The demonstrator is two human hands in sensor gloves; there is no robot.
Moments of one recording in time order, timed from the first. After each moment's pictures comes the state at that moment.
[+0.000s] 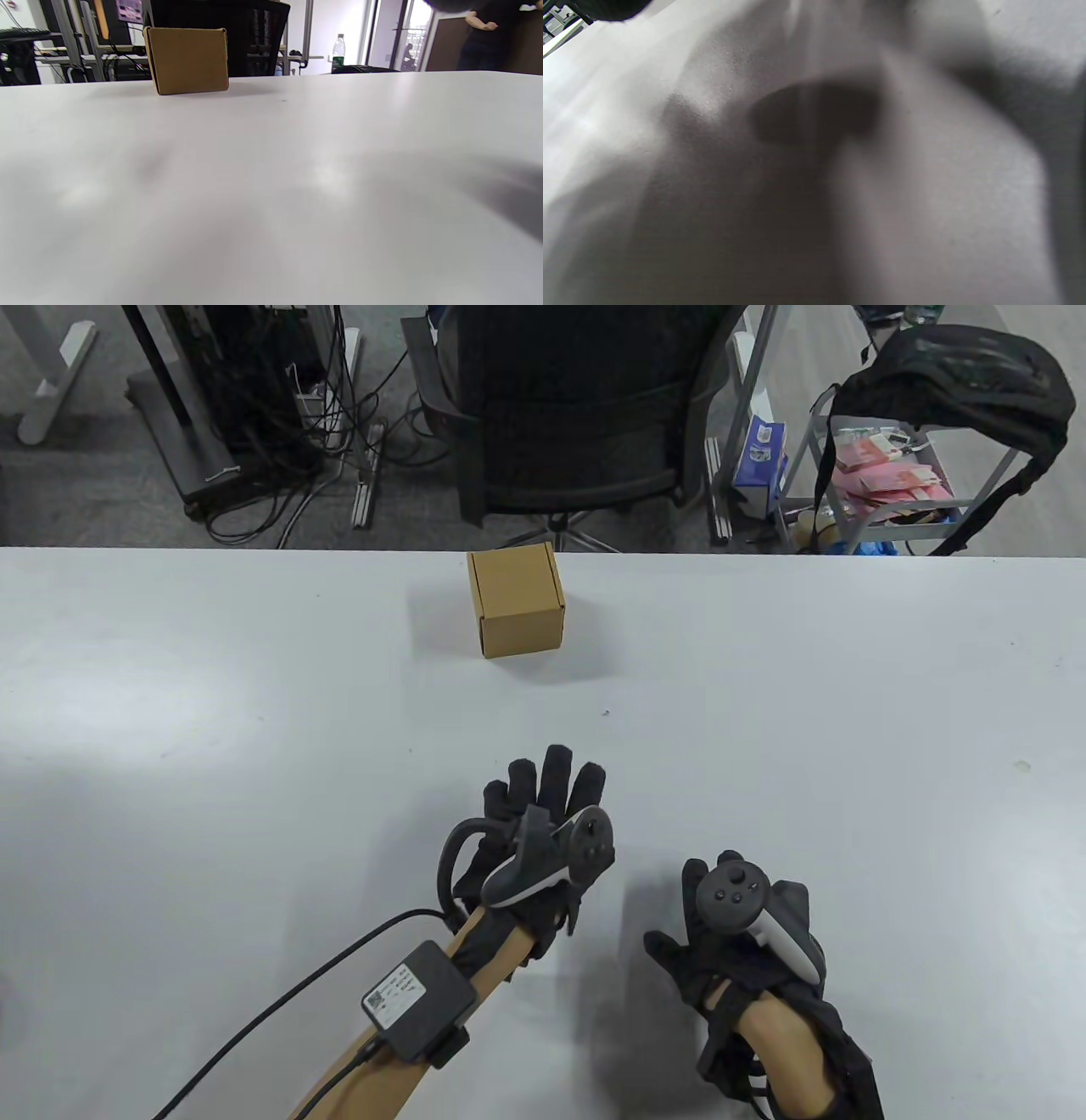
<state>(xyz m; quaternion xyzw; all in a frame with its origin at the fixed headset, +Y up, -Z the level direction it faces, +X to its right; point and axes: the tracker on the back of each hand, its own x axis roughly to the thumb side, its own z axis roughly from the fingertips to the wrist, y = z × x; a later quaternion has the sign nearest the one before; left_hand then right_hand) -0.024 -0.691 -0.261 -0.07 -0.12 -0.01 0.99 0.173 -0.748 -0.181 -0.04 0.30 0.93 0.22</state>
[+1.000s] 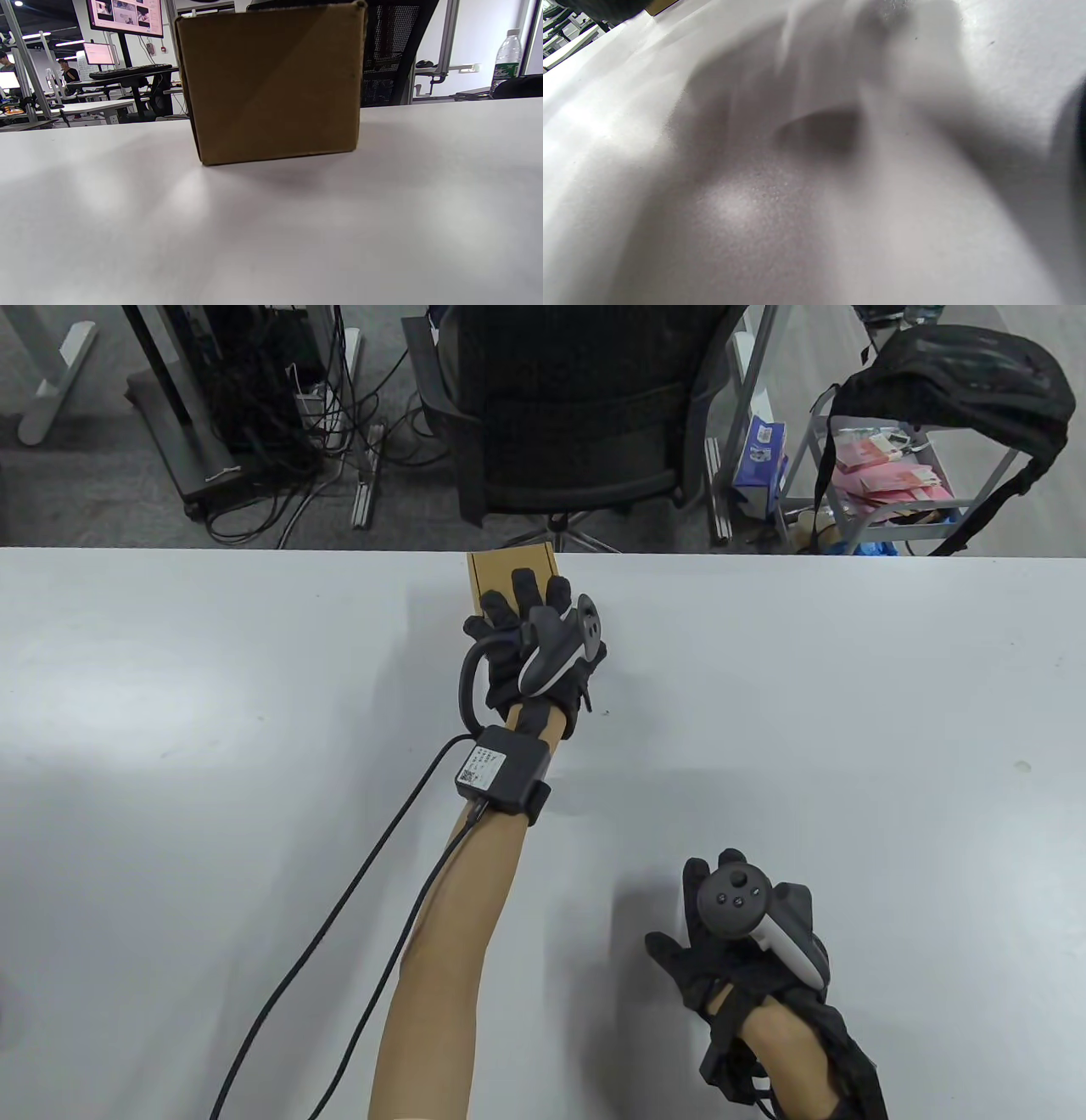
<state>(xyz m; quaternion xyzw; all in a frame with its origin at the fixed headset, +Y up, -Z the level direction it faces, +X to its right) -0.035 -0.691 -0.468 -0.04 0.07 -0.03 1.00 0.173 -0.743 -0.178 -0.03 0.29 0.93 0.21</state>
